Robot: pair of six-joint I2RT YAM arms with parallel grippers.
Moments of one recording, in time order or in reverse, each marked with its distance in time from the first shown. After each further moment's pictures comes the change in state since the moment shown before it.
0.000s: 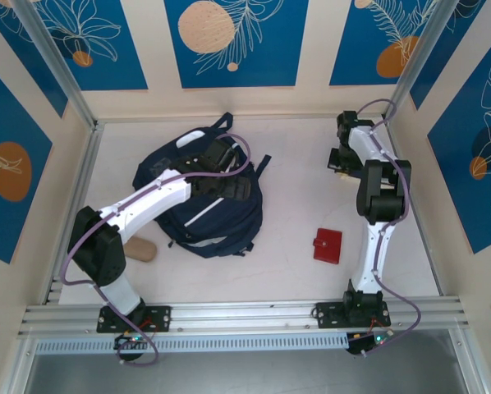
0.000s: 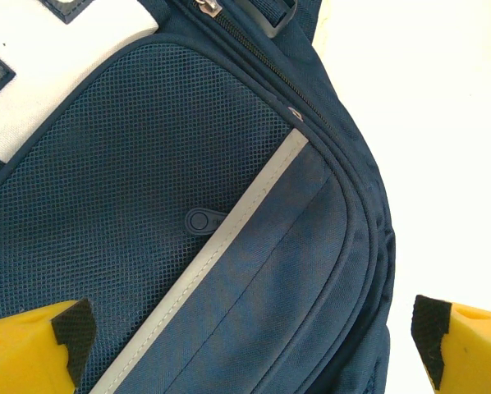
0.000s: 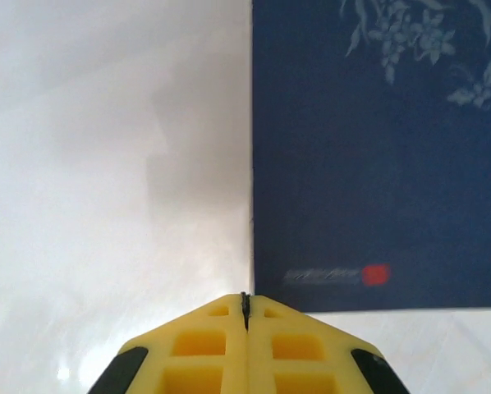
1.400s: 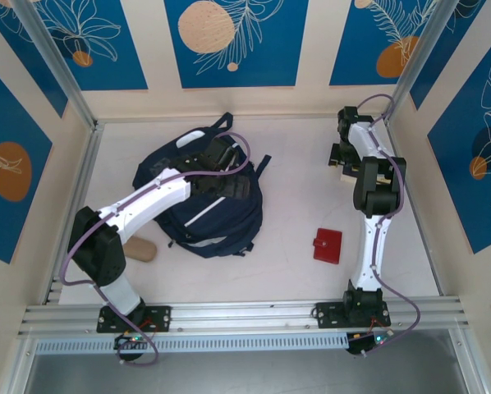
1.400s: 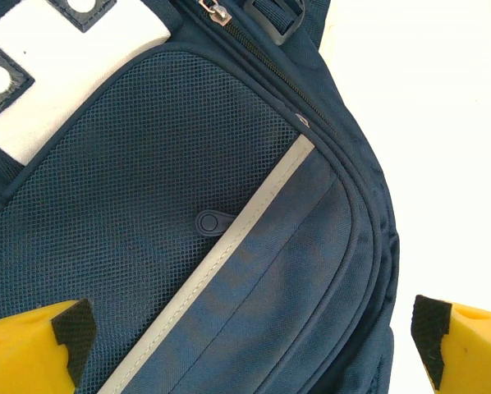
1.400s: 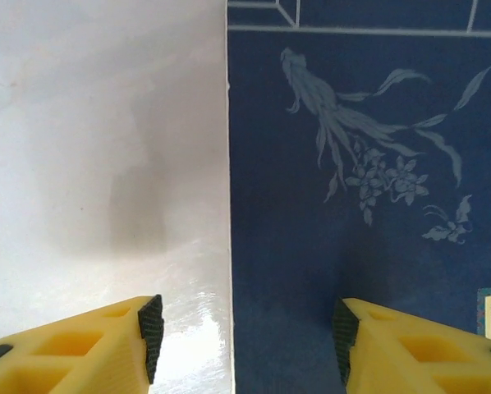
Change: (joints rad) left arm 0.000 0.000 0.019 -0.023 -0.019 0.000; right arm -0.050 0.185 0.231 -0.041 0.043 -0.049
